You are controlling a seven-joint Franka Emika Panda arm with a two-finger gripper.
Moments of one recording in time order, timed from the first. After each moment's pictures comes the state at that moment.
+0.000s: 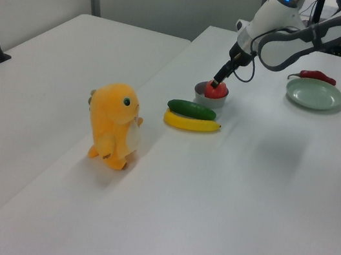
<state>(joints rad) -0.05 0.51 -0.03 -1.69 0.04 2.69 -0.09</state>
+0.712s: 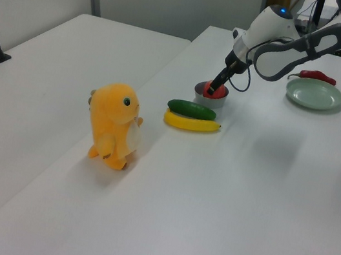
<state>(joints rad) -0.04 0.56 -0.02 -1.69 0.04 2.76 -0.09</state>
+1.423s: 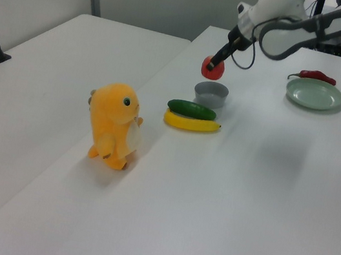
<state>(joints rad) -0.05 0.45 -0.02 -1.65 0.04 2.71 -0.10</state>
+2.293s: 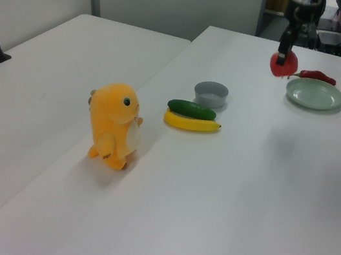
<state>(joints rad) -0.05 0.03 -0.02 -1.83 0.04 1.91 -0.19</state>
